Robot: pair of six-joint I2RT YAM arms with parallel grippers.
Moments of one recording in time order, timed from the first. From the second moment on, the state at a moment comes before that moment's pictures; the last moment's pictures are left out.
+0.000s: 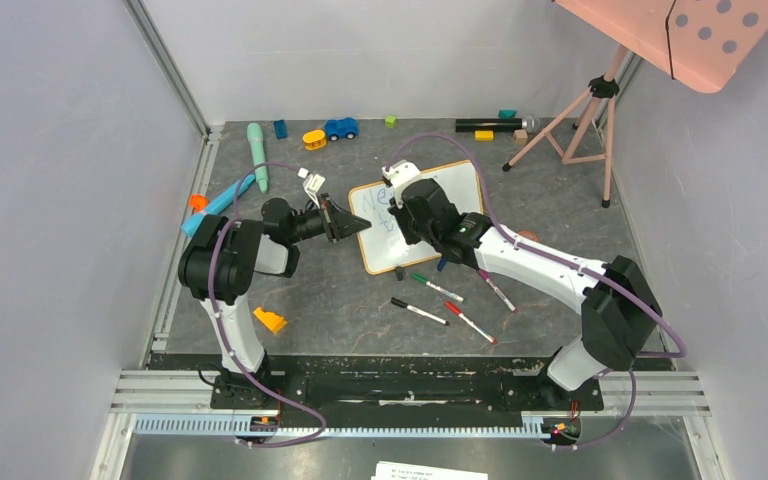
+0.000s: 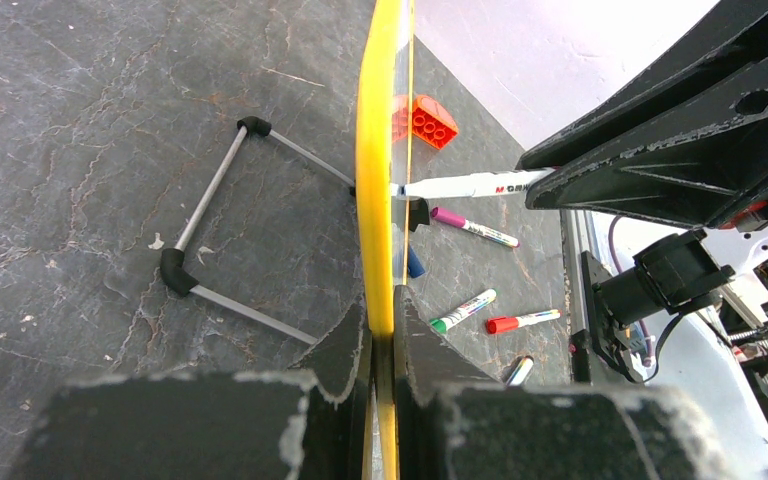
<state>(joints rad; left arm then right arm) -0.16 1.93 0.66 1.31 1.03 -0.68 0.81 1.57 1.18 -0.22 0.26 0.08</state>
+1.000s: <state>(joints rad) -0.16 1.93 0.66 1.31 1.03 -0.68 0.82 1.57 1.16 -0.25 0.26 0.08</state>
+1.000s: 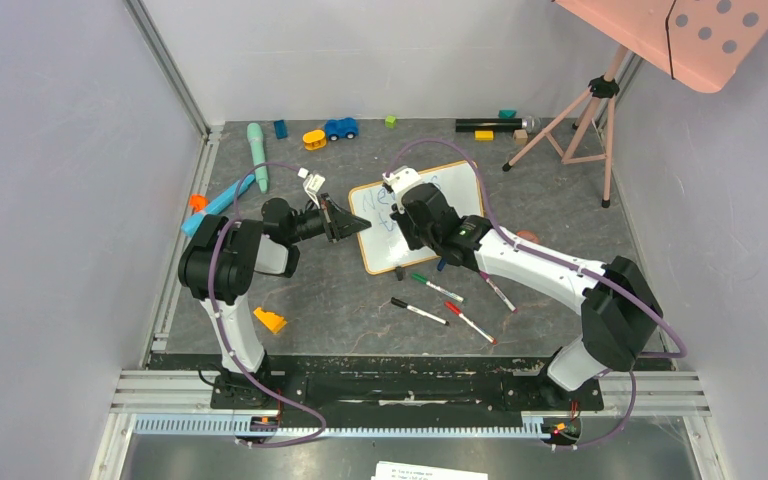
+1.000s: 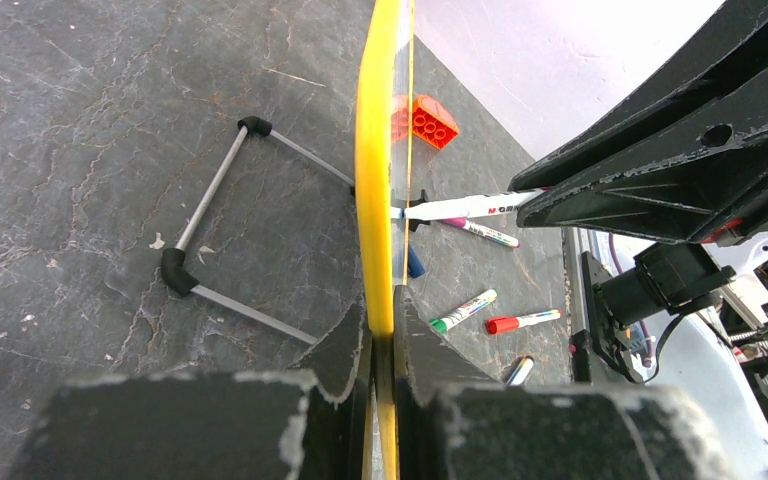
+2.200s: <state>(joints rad) -0.16 1.93 0.66 1.31 1.03 -0.68 0.82 1.59 1.21 -0.24 0.26 0.06</state>
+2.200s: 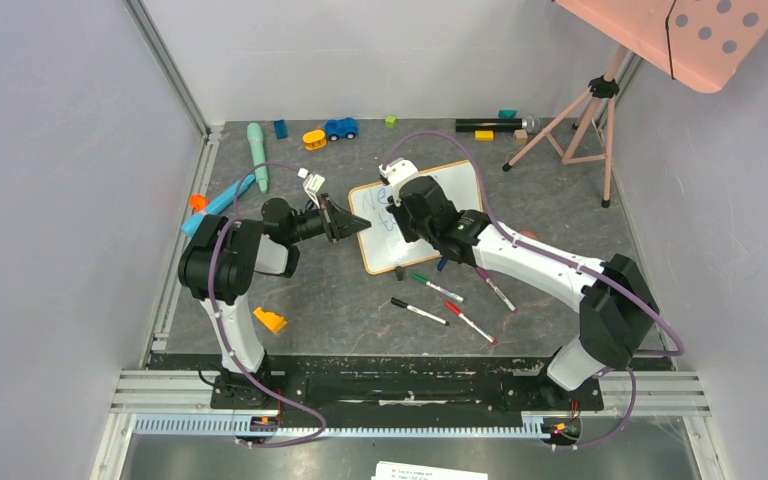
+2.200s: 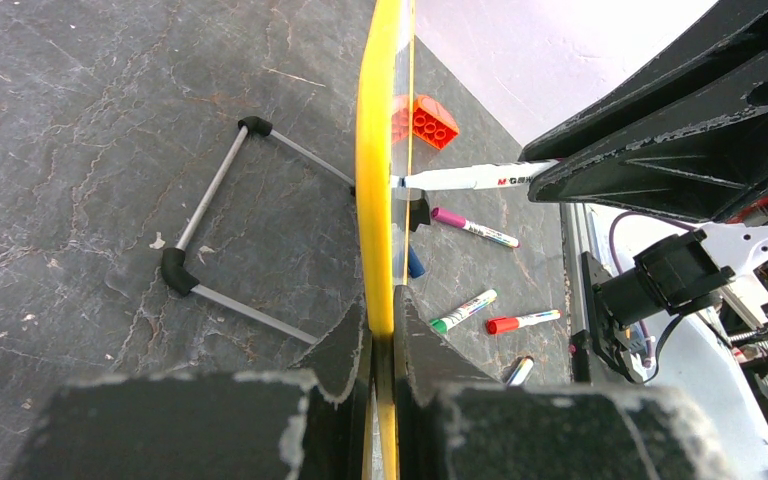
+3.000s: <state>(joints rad) -0.16 1.94 0.67 1.33 1.04 -0.68 0.75 1.38 1.03 -0.17 0.25 0.07</state>
